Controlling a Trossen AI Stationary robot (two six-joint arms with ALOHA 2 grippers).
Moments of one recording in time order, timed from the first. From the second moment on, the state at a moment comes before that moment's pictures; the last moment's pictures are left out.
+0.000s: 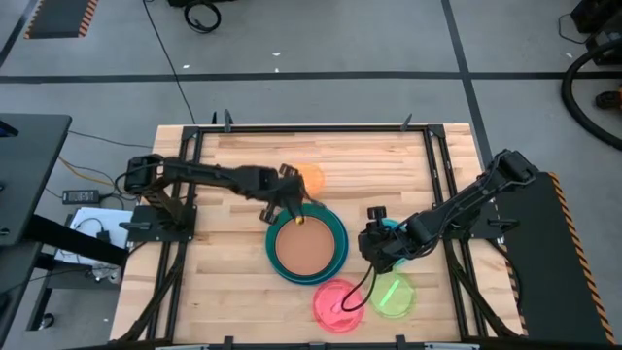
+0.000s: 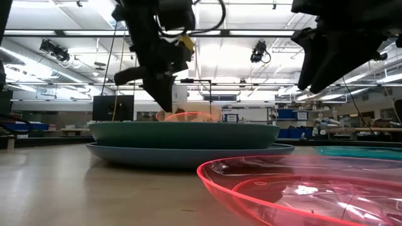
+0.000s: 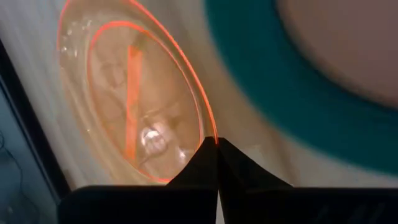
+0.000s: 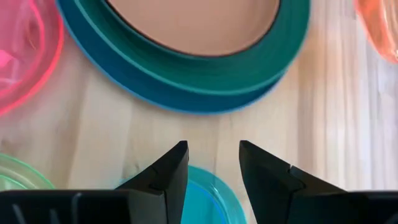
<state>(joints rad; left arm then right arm) 0.06 1.70 1.19 -0.67 -0.28 0.58 0.50 1.49 0.97 -0.70 0.48 0.26</state>
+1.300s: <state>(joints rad) -0.46 1.85 1.29 -0.71 -0.32 0.31 0.42 1.47 0.97 -0.70 0.34 0.17</state>
